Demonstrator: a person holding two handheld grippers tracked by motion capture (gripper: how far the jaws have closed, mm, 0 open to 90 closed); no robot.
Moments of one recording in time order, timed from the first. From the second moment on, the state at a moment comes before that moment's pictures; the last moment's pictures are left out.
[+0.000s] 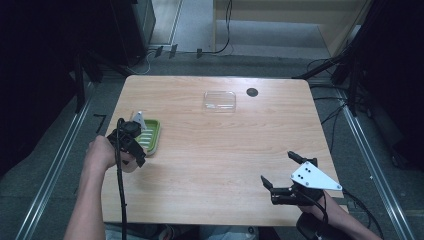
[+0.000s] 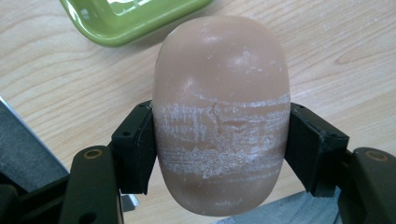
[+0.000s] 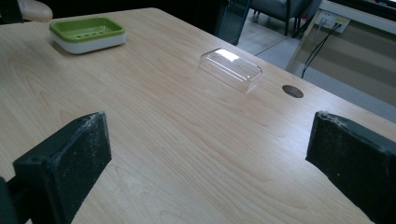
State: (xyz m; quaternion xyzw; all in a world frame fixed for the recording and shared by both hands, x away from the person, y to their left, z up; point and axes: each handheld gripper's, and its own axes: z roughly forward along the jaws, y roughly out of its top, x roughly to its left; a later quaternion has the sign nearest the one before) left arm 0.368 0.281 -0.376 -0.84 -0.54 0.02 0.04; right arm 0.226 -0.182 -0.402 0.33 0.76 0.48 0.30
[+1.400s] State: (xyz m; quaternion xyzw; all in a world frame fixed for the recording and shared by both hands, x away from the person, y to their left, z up) left arm 0.412 0.270 -0.352 -0.84 -0.54 0.02 0.04; right arm 0.226 -0.183 -0.402 0.33 0.76 0.48 0.30
